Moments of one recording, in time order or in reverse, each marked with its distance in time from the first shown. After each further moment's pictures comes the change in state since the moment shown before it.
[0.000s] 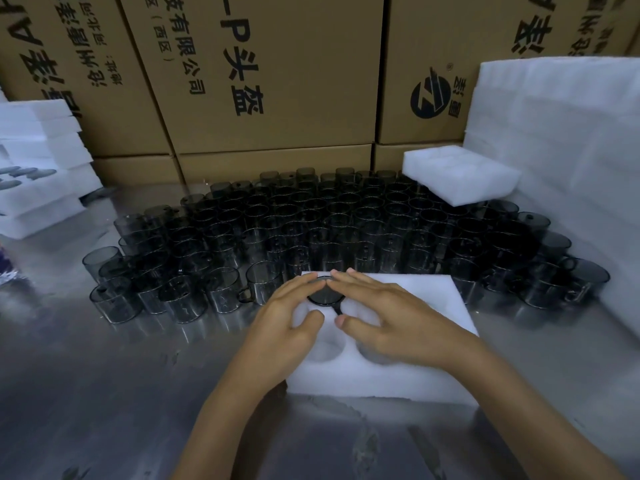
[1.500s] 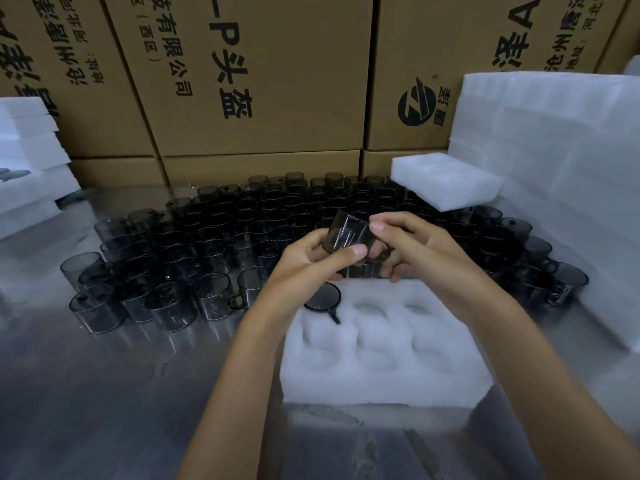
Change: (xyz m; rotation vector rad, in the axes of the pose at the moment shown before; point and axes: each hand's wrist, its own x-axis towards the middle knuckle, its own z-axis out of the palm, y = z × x) left_hand 0.060 0.045 -0.002 -0.528 -0.096 -0.037; right_hand 0.008 -0.005 -0.061 0.777 0.433 0.226
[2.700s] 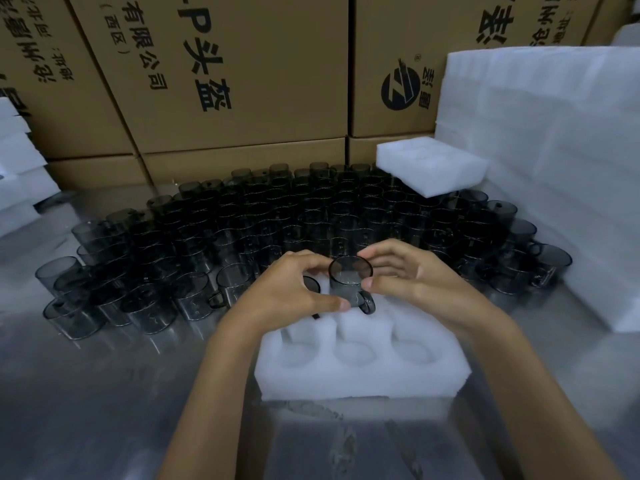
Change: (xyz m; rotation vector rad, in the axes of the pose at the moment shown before) left_hand 0.000 -0.009 0.000 0.646 -0.164 -0.056; right_hand -0.018 0.042 -0.025 -0.064 -0.142 0.036
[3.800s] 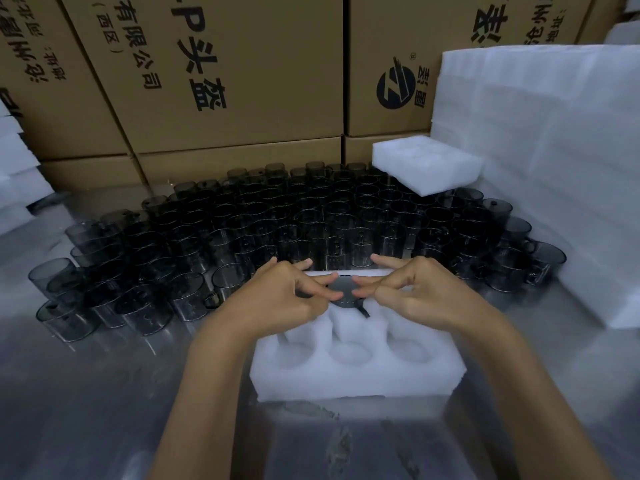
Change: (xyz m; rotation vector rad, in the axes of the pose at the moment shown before) left_hand -0.013 0.005 -0.006 0.085 -0.159 0.034; right_hand -0.009 0.000 -0.005 -0.461 -0.087 -0.017
